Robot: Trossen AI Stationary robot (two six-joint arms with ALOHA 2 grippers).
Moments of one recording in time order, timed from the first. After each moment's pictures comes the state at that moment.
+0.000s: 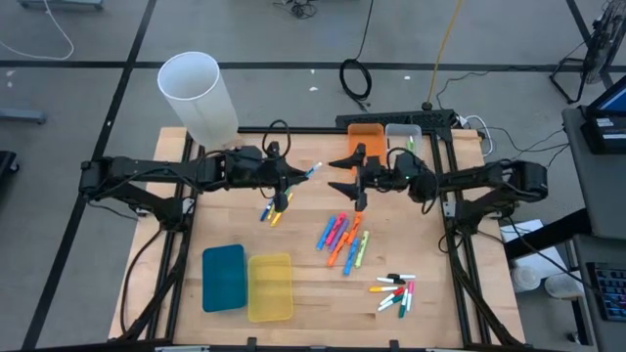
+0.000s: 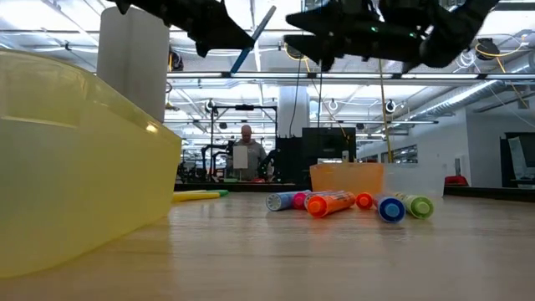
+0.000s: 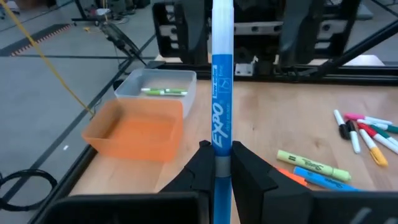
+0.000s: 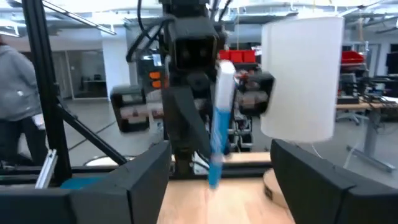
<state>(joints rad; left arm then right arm) 0.12 1.29 0.95 0.00 -0.06 0.06 -0.22 1.44 0.64 1.01 -0.21 0.07</state>
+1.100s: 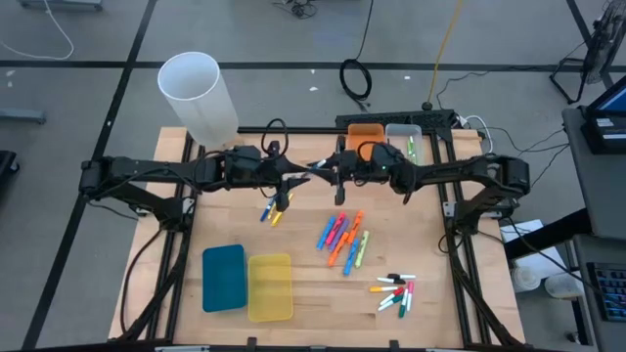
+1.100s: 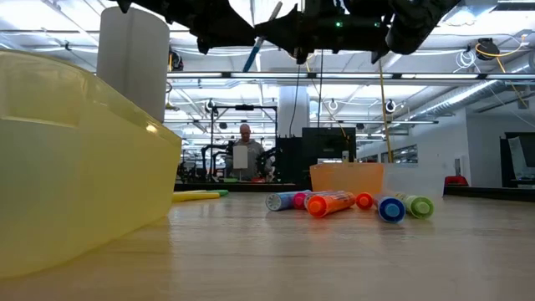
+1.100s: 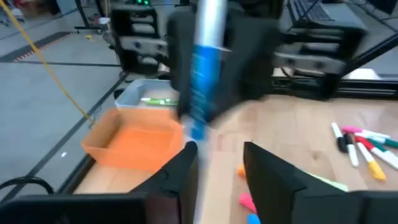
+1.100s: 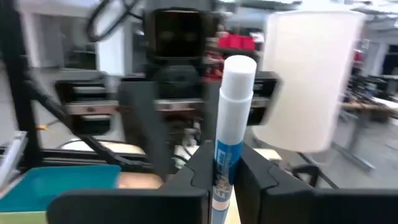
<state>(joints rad) 0.12 1.29 0.95 0.04 -0.06 0.04 -0.24 1.54 0.88 0.78 -0.20 -0.05</state>
